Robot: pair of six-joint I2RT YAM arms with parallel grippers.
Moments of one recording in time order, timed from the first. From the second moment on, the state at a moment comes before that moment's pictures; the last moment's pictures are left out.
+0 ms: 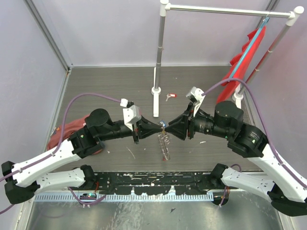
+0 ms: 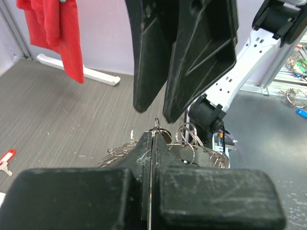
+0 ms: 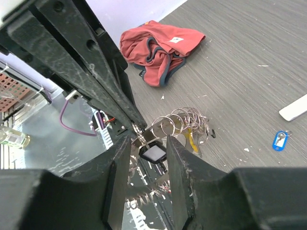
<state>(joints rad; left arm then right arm) -1.07 0.94 0.96 0.01 0.34 -0.06 0.86 0.82 1.23 -0.62 -0.30 0.32</state>
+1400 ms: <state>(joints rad) -1.07 0.92 0.96 0.06 0.35 -0.10 0.86 0.82 1.22 -0.61 -0.37 0.34</state>
